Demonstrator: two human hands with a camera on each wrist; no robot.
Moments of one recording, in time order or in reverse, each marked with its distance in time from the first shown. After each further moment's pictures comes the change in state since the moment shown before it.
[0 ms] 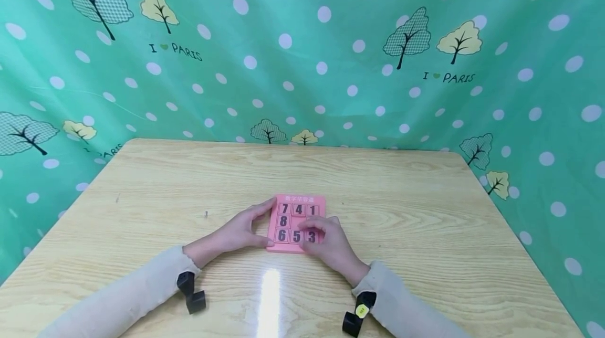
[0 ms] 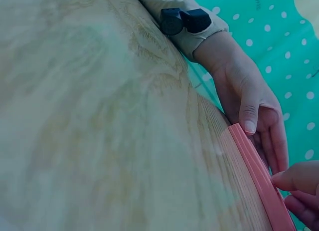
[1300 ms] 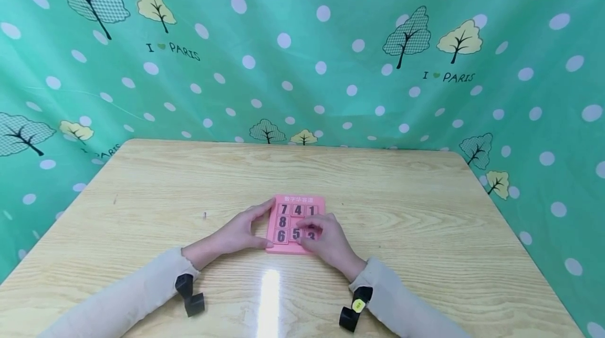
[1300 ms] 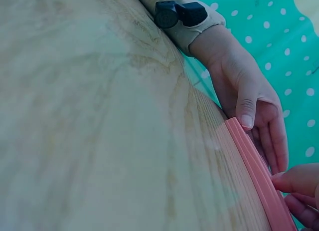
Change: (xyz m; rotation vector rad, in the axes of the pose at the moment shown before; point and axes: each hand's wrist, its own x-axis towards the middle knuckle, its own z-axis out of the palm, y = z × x) left_hand 0.000 0.001 0.001 -0.001 -0.002 0.014; right_hand 0.009 -0.002 0.000 -0.013 0.004 -0.030
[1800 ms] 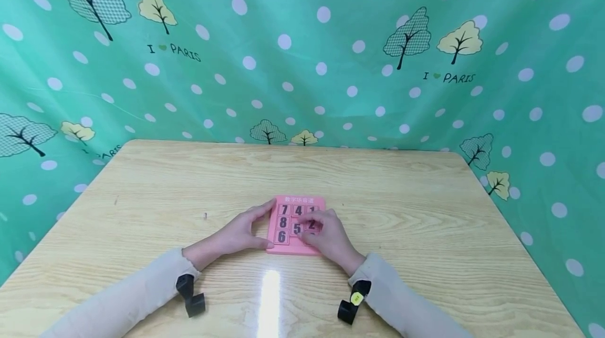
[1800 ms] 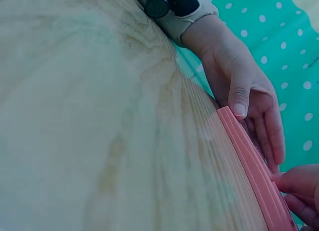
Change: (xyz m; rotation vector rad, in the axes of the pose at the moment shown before) left_hand -0.001 0.000 0.000 0.004 0.008 -0.009; right_hand 0.011 0.003 -0.002 -0.020 0.001 0.023
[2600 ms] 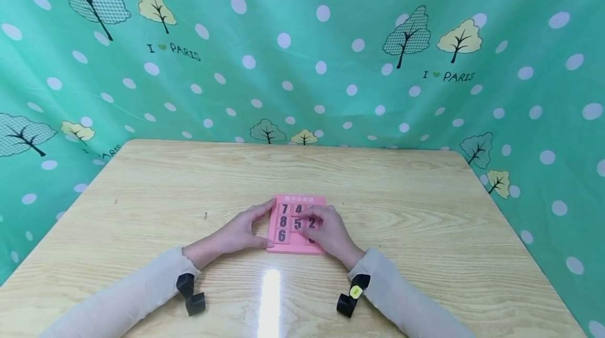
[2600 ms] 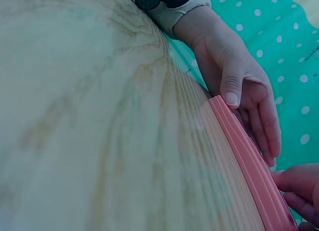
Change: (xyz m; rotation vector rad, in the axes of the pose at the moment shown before) left_hand 0.000 -0.002 0.000 0.002 -0.013 0.000; right_hand 0.007 0.003 -0.001 -0.027 0.005 -0.012
